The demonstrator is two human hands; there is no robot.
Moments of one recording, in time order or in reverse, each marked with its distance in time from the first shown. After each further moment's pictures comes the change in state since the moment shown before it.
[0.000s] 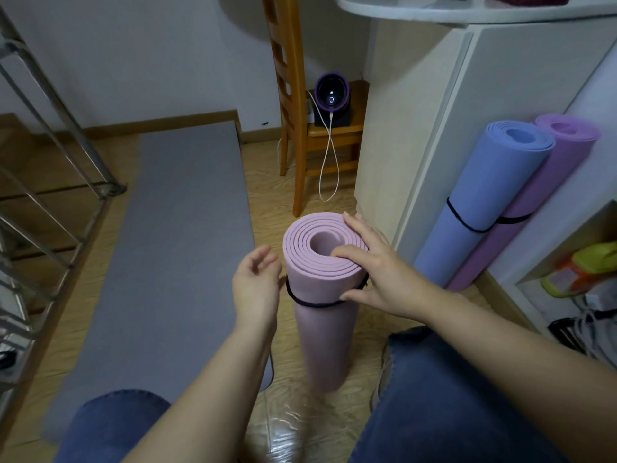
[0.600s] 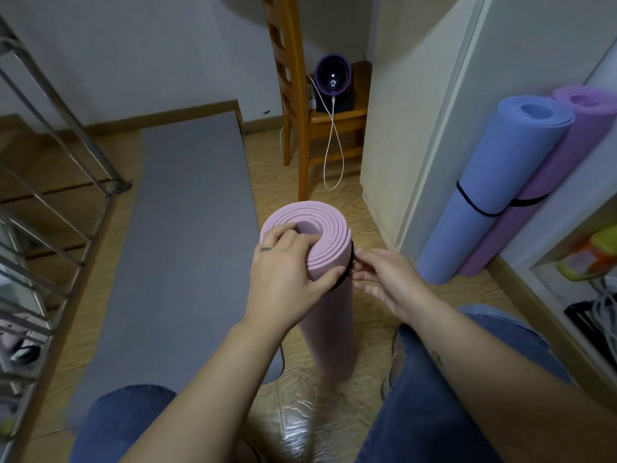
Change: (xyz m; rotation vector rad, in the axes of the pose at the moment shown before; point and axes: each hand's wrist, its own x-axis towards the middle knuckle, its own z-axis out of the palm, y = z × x) left_hand -0.005 0.010 0.000 1.139 -0.226 0.855; right_hand 0.006 -0.017 0.027 1.226 0.276 0.929
